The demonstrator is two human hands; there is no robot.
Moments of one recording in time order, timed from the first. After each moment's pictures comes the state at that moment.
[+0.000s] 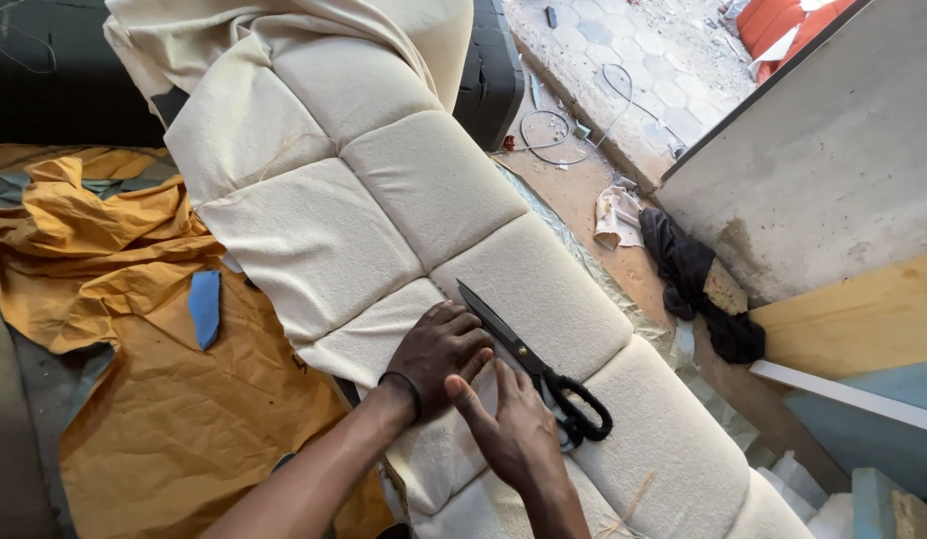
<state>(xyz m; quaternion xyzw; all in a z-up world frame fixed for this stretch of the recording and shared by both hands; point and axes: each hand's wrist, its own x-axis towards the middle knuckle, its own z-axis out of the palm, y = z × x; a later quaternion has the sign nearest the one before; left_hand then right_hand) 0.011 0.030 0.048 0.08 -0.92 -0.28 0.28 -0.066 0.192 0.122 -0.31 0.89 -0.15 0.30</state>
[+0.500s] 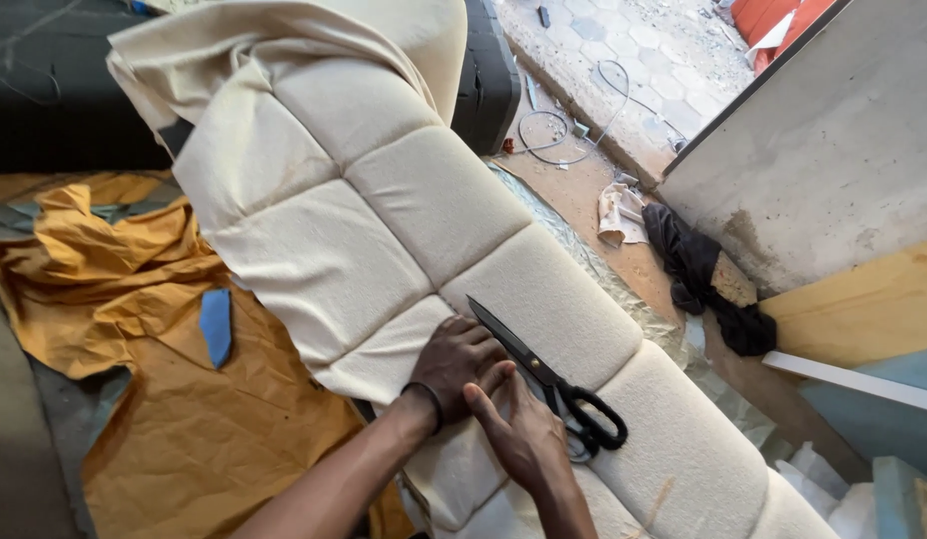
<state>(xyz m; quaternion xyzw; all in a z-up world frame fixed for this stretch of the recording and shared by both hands) -0.013 0.018 0.014 0.07 -0.91 -0.28 0.30 -0.073 0.176 0.108 -0.24 0.90 -0.12 0.34</state>
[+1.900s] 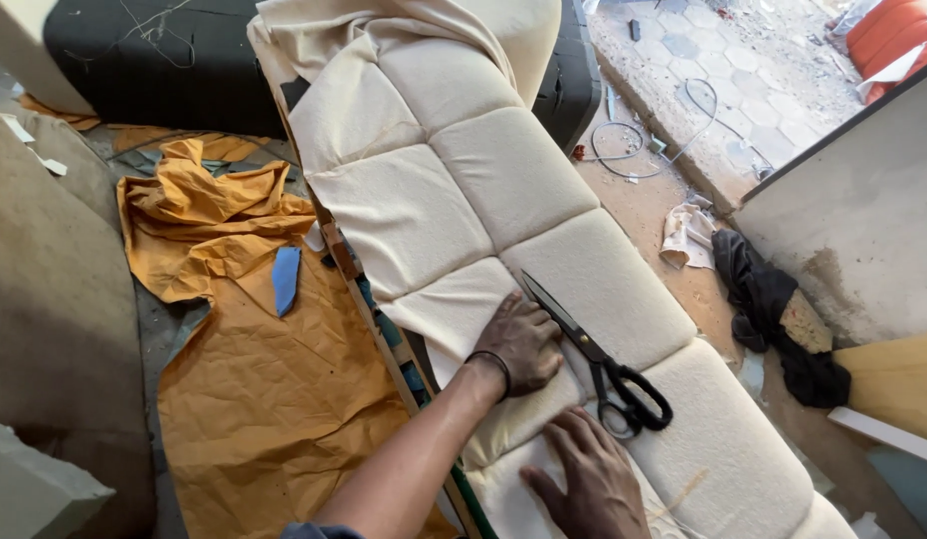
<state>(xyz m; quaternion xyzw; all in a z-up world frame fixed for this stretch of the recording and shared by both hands) -0.033 0.064 -0.002 0.20 -0.95 -0.23 0.10 -0.081 0.319 0.037 -0.65 0.75 -0.14 0.04</state>
